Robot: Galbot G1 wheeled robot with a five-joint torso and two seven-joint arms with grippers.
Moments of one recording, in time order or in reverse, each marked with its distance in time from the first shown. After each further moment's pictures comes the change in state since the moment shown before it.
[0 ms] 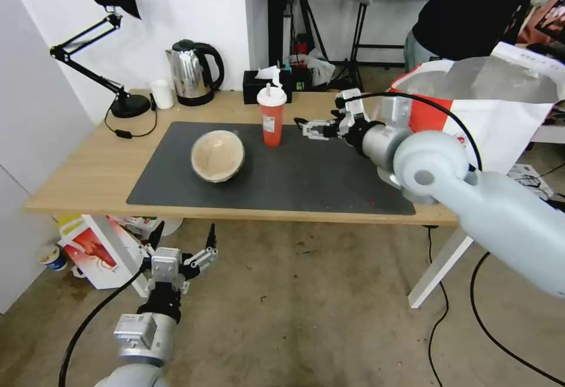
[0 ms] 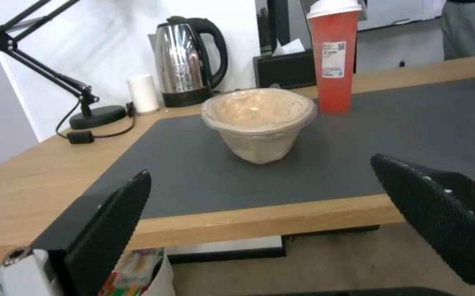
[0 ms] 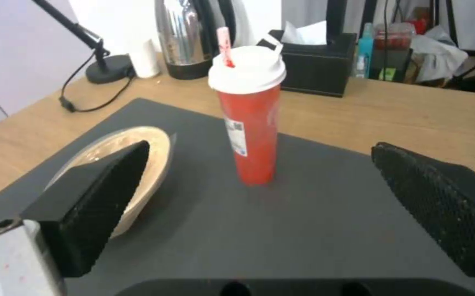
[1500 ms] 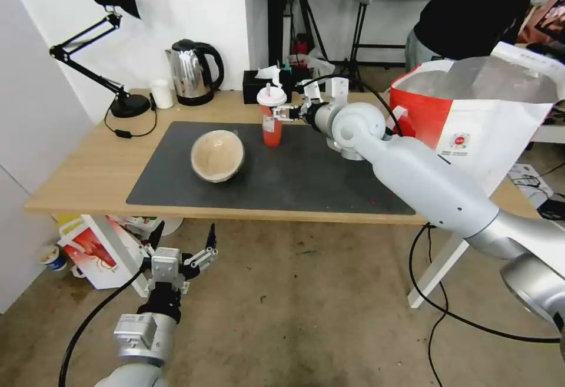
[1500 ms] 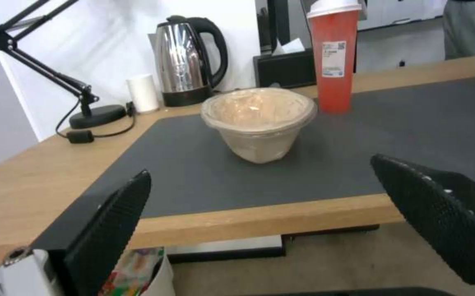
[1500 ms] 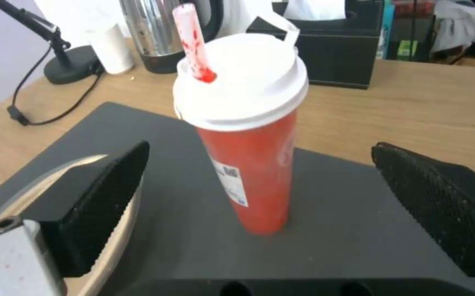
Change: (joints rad) left arm 0.000 0.000 0.000 0.000 0.000 0.000 0.000; right arm 0.156 0.312 -0.100 -0.454 -0.082 -0.024 -0.077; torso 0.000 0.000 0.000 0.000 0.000
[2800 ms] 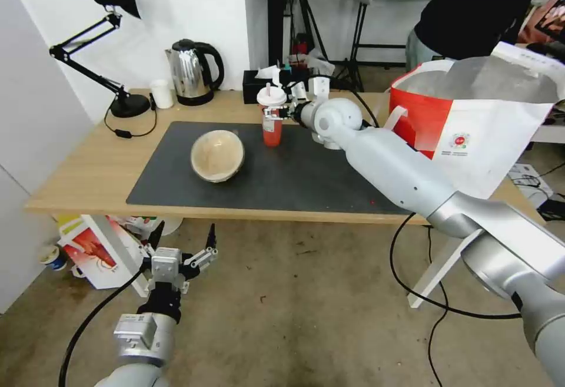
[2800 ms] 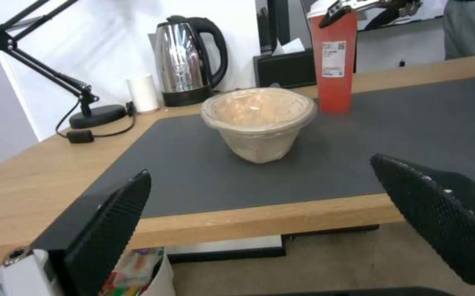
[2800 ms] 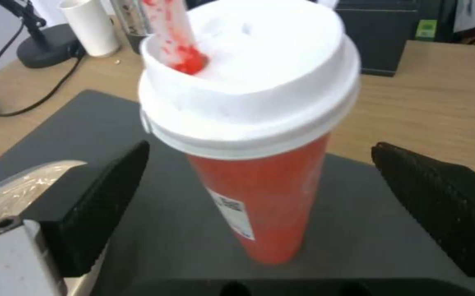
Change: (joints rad) left arm 0.000 0.000 0.000 0.000 0.000 0.000 0.000; right arm 0.062 0.161 -0.030 -0.277 -0.084 -0.003 -0.110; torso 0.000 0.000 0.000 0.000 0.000
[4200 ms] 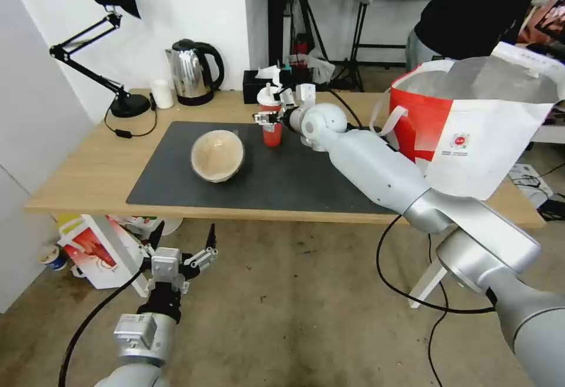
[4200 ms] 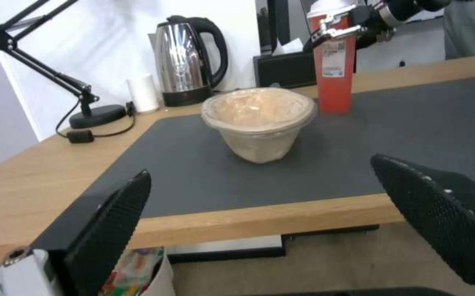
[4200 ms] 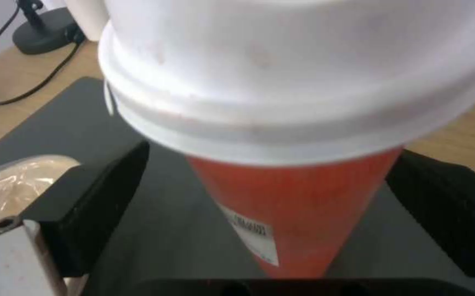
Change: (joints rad) left arm 0.000 0.000 0.000 0.000 0.000 0.000 0.000; right arm 0.000 0.103 0.013 -0.186 -0.095 0.039 -0.120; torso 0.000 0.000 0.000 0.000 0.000
